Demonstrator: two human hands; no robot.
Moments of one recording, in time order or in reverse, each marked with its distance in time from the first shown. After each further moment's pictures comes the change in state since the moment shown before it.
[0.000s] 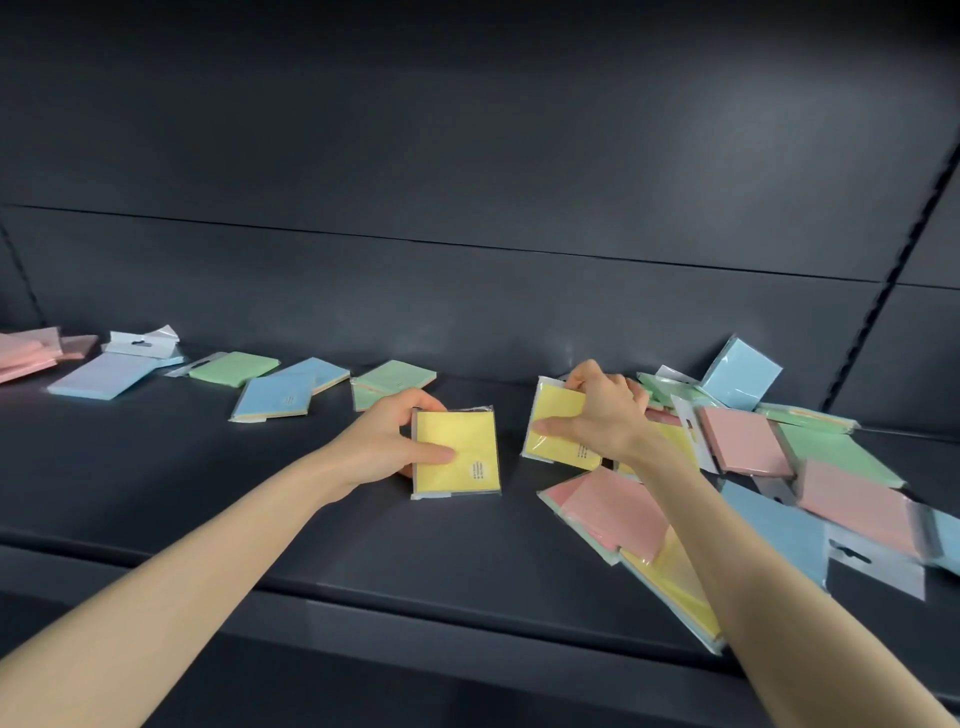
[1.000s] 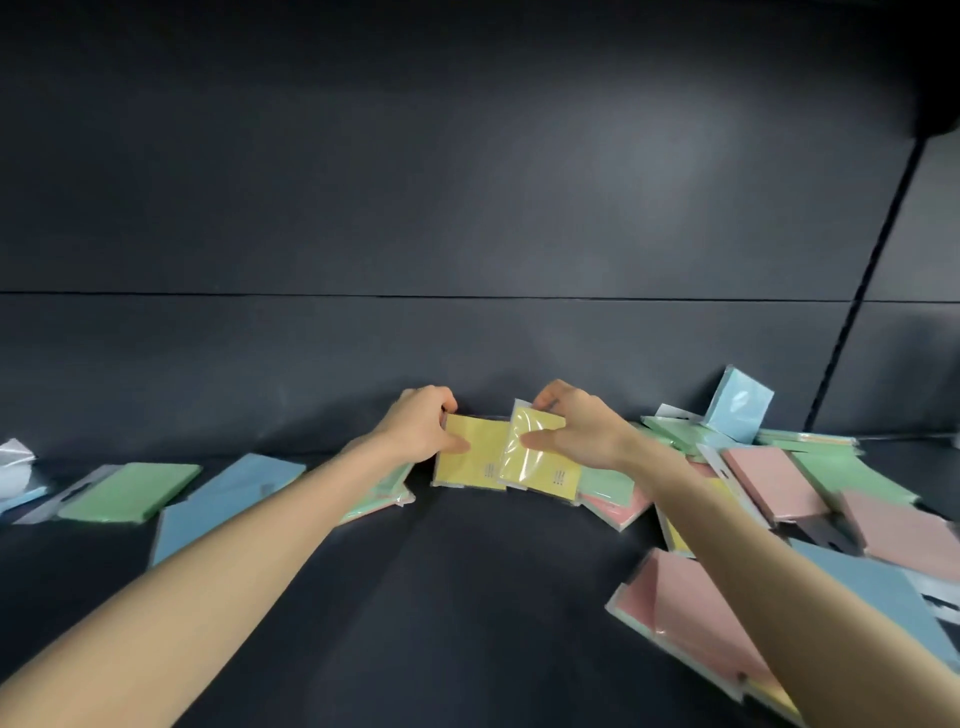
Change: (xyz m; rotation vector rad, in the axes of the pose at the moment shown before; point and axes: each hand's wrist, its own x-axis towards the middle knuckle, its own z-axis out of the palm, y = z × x) left_hand 0.176 0.004 -0.029 0.582 -0.025 0.213; right_hand 0.085 -0.026 0.019 0.104 -0.073 0.138
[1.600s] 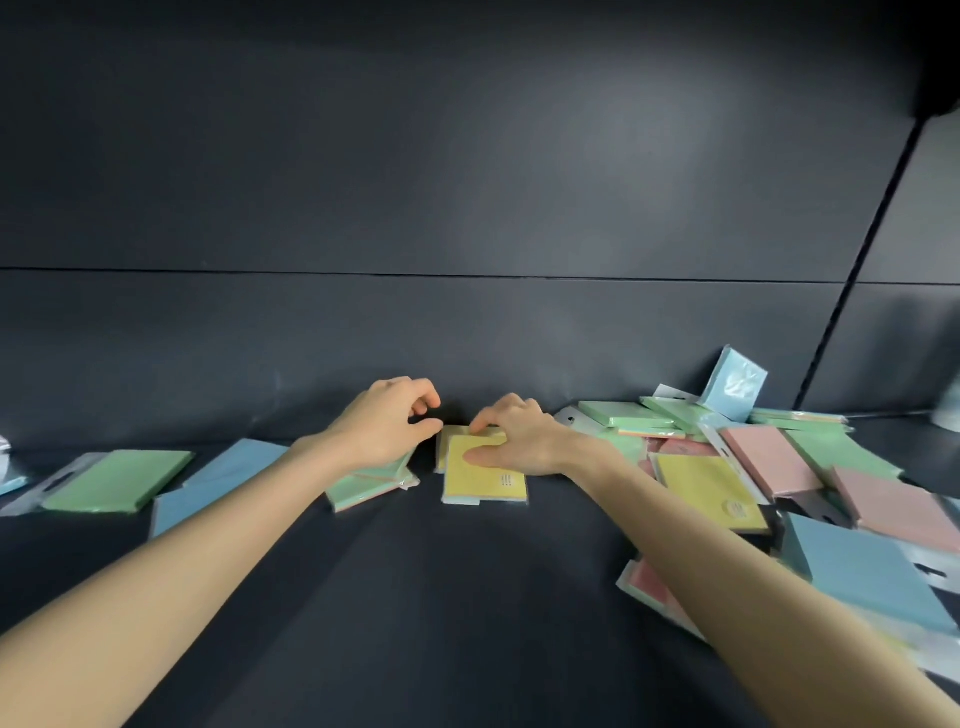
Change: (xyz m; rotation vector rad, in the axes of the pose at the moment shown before) left_hand -0.025 -0.030 -0.015 0.093 0.046 0.184; right_hand 0.006 -0.028 0.049 -0.253 -0.207 -0.068
